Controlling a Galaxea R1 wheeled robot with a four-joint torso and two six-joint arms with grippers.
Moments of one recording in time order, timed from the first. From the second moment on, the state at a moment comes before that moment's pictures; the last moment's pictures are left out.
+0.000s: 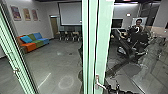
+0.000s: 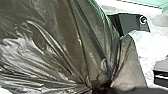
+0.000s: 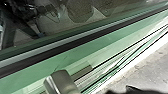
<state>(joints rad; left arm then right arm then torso) 1.51 2.82 -2.48 -0.10 -0.01 0.21 -0.72 2.54 -1.74 -0.08 0.01 1.46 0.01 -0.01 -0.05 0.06</state>
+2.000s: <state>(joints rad) 1.49 2.82 -2.48 -0.10 -0.02 0.21 -0.66 2.56 -1.80 -0.17 0.02 1.39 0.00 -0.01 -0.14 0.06</state>
